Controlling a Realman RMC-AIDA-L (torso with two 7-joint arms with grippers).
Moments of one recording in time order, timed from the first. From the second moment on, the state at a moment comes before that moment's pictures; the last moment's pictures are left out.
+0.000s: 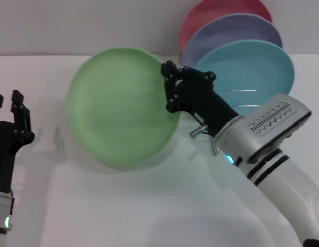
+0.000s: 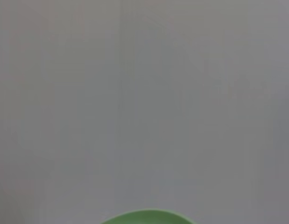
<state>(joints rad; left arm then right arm) -0.20 -2.07 -0.38 -0.56 1.81 1.51 0.14 0.61 2.09 0.32 0.56 -1.96 -1.08 -0.15</state>
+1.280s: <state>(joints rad) -0.21 -2.07 -0.49 -0.45 1.82 1.56 0.00 0.56 2.08 0.28 0.03 -2.12 -1.84 -0.16</state>
